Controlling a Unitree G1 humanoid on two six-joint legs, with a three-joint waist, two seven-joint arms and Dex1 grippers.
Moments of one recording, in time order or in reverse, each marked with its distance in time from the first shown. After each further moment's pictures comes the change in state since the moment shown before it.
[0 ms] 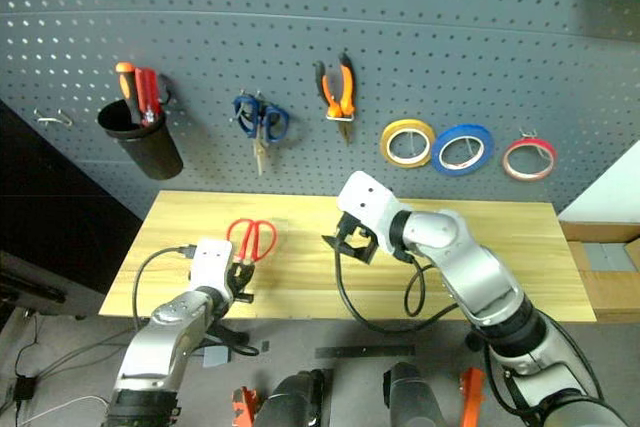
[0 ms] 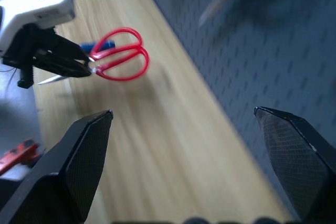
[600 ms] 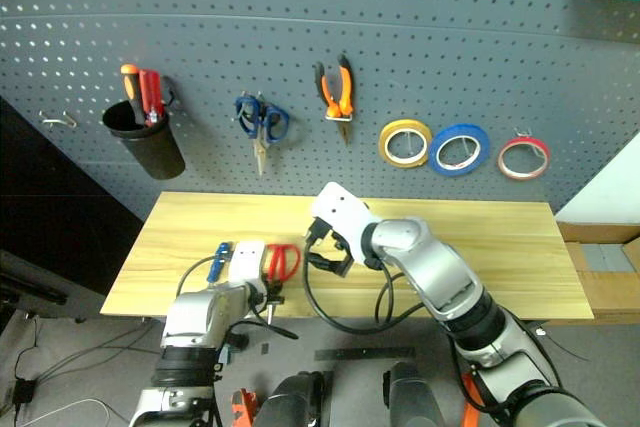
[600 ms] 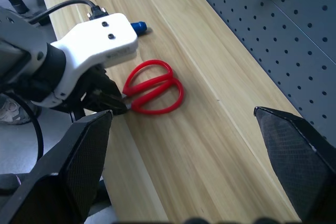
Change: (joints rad) left arm -0.257 -0.167 0.017 0.198 -0.035 0.511 0.123; right arm -0.066 0.182 0.063 0.123 0.005 0.316 -0.051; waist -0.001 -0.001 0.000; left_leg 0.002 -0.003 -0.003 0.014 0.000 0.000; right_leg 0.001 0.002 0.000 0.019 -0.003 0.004
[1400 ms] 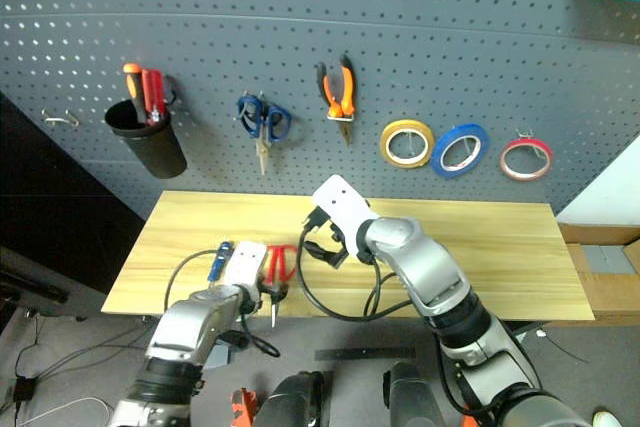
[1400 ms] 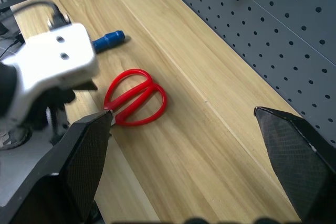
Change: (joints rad) left arm 0.055 0.079 -0.149 -0.056 0.011 -0.052 -0.026; right arm 0.005 0.112 -0.043 0.079 -0.022 0.005 -0.091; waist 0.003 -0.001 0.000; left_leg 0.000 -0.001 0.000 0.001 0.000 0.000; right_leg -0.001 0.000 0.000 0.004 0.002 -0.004
